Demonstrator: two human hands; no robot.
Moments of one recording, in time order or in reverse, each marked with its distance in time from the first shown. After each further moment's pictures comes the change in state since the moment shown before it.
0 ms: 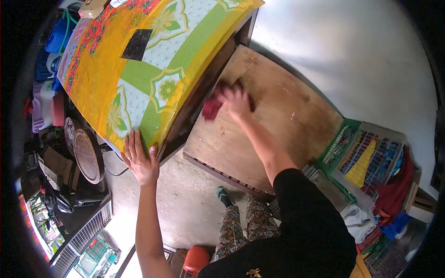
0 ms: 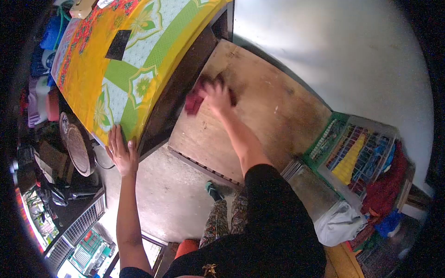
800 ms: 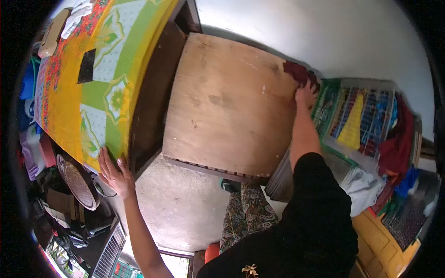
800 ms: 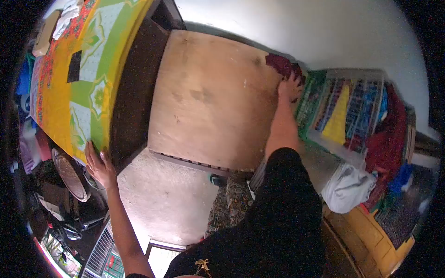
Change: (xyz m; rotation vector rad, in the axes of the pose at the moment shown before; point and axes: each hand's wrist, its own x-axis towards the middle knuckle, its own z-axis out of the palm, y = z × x) left_hand -0.001 -0.004 0.010 -0.001 0.101 0.059; right_hand -0.240 0.292 -0.047 -0.100 0.125 1.410
